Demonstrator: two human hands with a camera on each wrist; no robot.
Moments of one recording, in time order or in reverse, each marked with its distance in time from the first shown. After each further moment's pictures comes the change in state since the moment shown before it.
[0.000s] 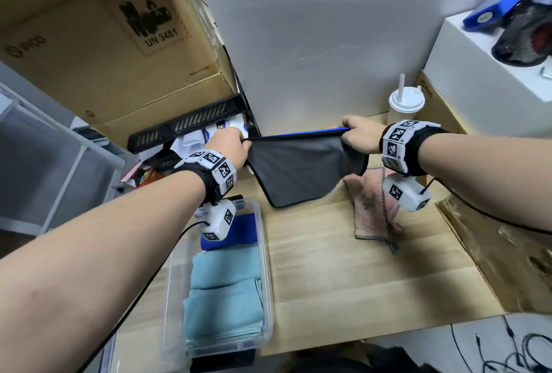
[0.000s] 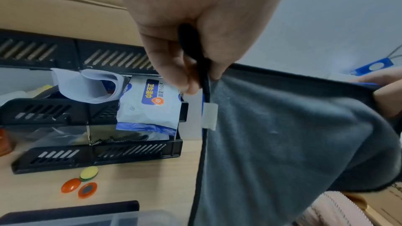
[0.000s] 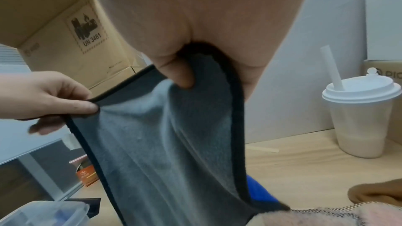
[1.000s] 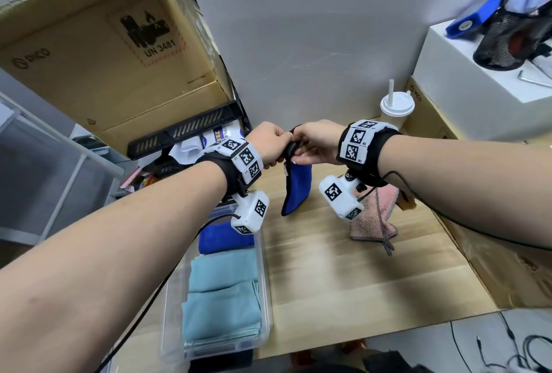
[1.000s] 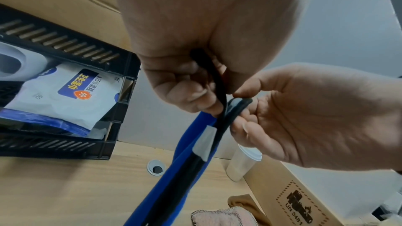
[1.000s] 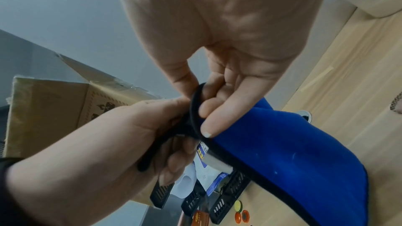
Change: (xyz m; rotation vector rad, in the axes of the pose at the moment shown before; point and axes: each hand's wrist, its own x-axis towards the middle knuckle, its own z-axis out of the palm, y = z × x) left_hand -0.021 0.088 -0.022 -0.556 -0.299 0.057; right_hand -0.026 -0.082 0.010 0.994 -0.189 0.355
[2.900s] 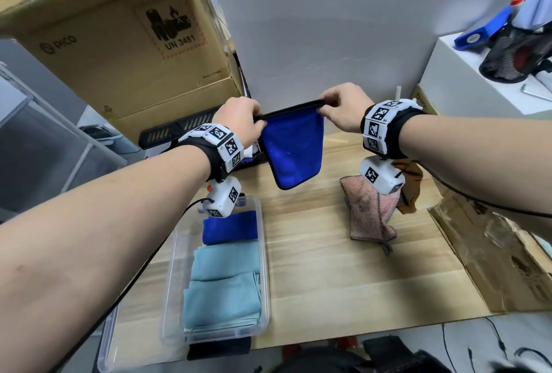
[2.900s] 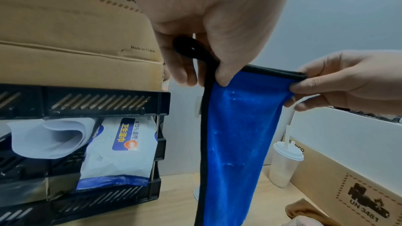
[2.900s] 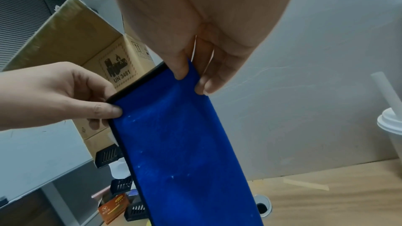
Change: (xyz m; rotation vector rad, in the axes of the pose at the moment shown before) left_hand -0.013 -0.023 -0.062 0.525 0.392 0.183; right_hand 0.005 -0.029 -0.043 -0.854 0.270 -0.693
